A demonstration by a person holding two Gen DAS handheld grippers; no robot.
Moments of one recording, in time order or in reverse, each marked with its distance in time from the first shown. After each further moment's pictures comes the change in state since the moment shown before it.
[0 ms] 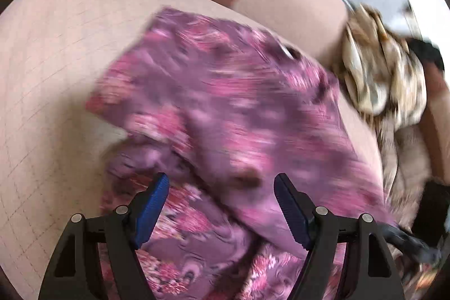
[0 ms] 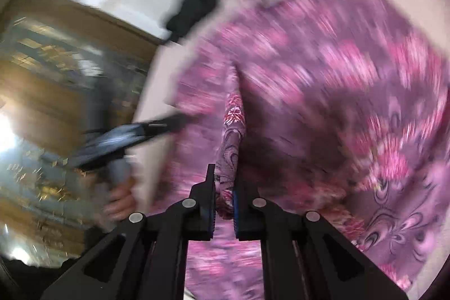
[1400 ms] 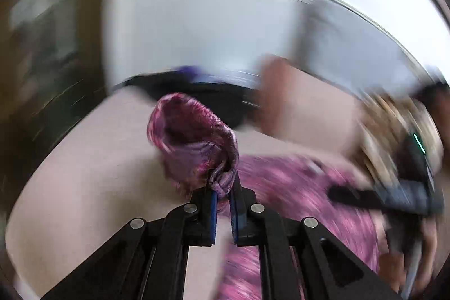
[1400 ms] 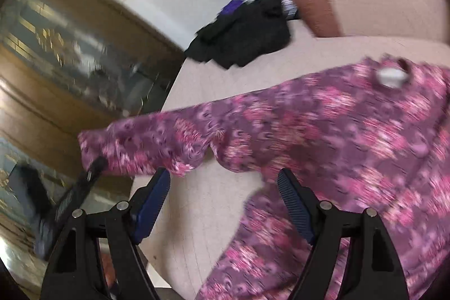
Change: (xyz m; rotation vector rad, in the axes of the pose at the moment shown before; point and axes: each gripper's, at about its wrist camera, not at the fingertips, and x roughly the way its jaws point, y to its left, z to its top) left arm -0.167 -0.014 0.005 0.241 -0.515 0.244; right arm 0.100 0.093 0.111 0.017 -0.003 -0.092
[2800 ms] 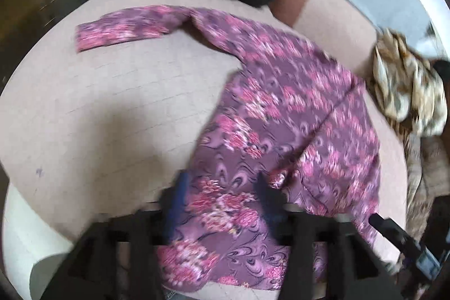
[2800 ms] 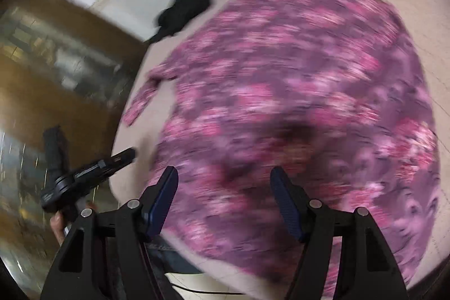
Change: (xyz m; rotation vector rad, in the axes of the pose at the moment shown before) left arm -0.034 0.015 -0.159 -0.341 0.385 0.067; right arm -0.099 -0.029 -0.212 0.013 -0.011 -0.086
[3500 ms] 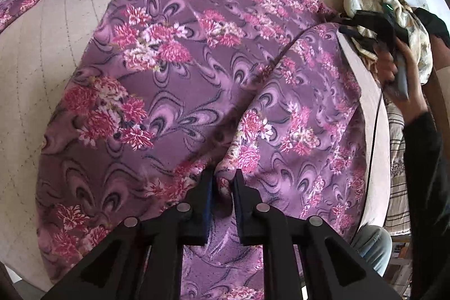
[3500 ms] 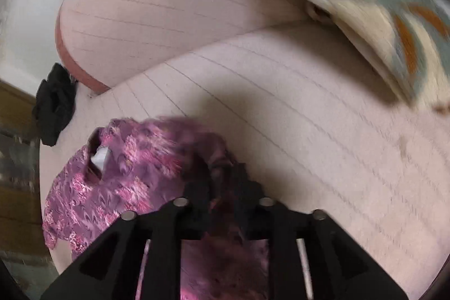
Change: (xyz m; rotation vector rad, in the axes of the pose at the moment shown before) left arm 0.118 -0.089 -0.004 0.204 0.329 -0.187; right arm 0.062 -0.237 0.316 0.241 -0.031 -0.346
